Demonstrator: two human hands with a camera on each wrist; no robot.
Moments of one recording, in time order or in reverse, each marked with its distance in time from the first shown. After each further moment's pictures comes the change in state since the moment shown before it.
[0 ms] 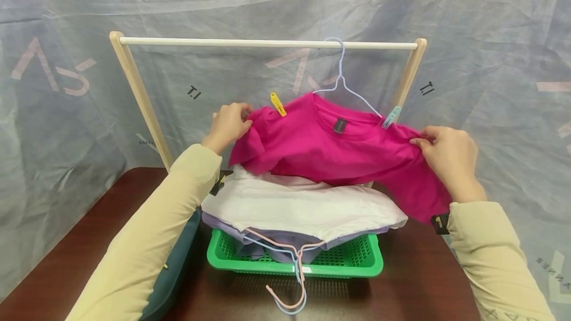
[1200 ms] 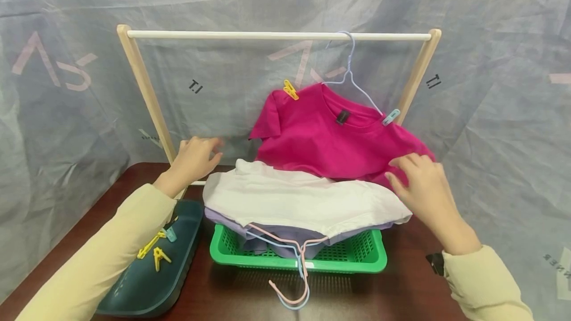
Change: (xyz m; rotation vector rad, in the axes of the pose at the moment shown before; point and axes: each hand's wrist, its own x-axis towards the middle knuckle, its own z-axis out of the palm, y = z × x) left_hand -0.060 -0.092 0.016 0.137 -0.056 0.218; right_hand -0.063 -0.045 0.025 0.036 0.054 -0.372
